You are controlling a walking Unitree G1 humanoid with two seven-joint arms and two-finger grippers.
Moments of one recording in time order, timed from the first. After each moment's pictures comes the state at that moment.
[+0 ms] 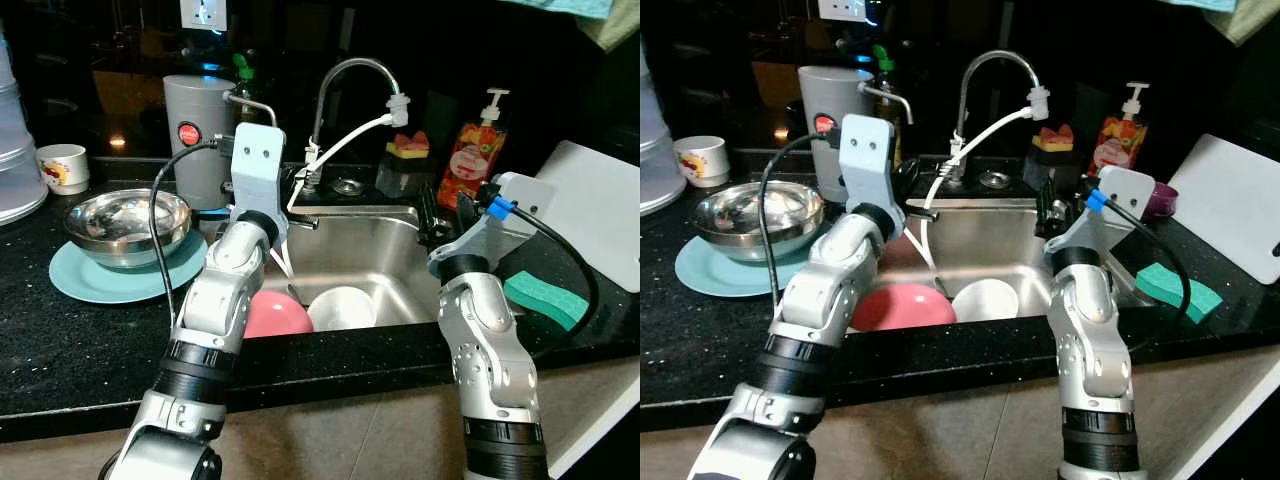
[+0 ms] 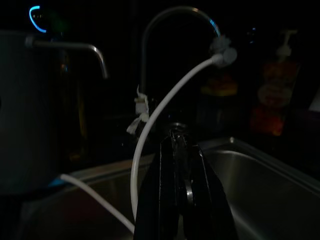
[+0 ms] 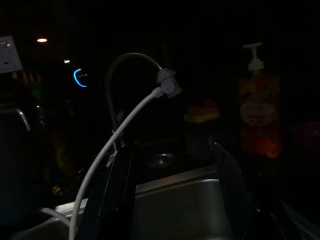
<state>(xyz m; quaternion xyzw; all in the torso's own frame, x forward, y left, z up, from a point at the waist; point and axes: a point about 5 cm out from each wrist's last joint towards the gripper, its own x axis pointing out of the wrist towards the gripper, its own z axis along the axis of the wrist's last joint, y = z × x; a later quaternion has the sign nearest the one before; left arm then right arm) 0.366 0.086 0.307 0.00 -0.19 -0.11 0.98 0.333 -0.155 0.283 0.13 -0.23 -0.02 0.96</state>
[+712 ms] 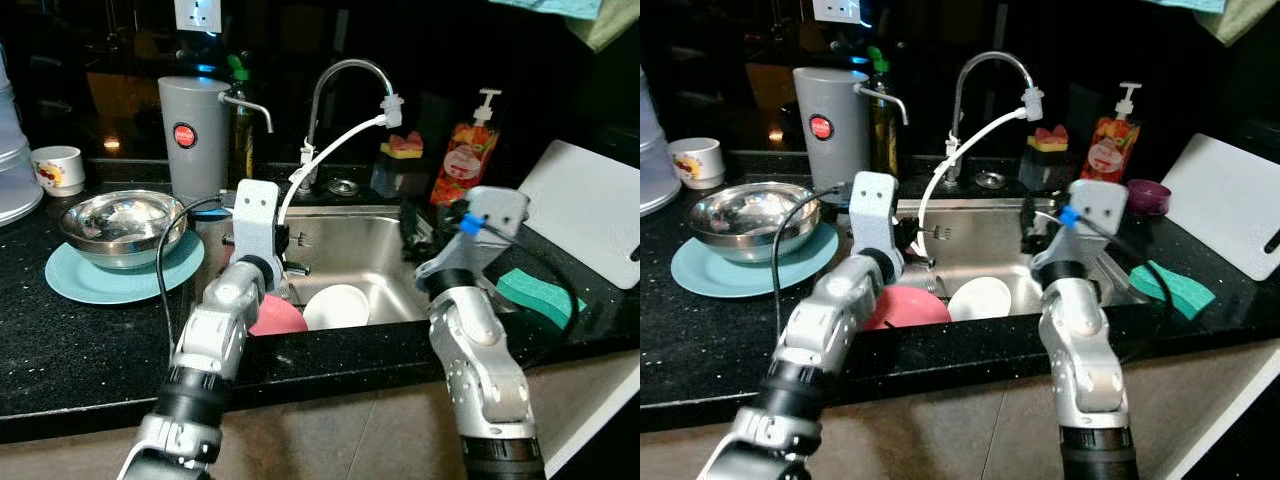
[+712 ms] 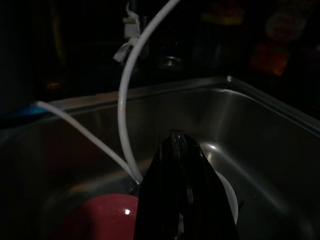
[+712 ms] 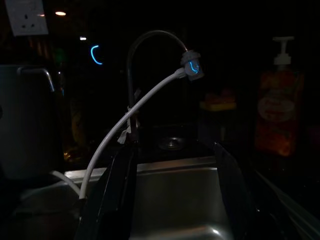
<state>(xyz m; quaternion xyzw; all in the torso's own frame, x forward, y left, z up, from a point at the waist) 0.382 0.090 0.260 -0.01 -0.07 -0.13 0.99 0.329 -0.135 0.267 0.06 -0.21 0.03 0.98</state>
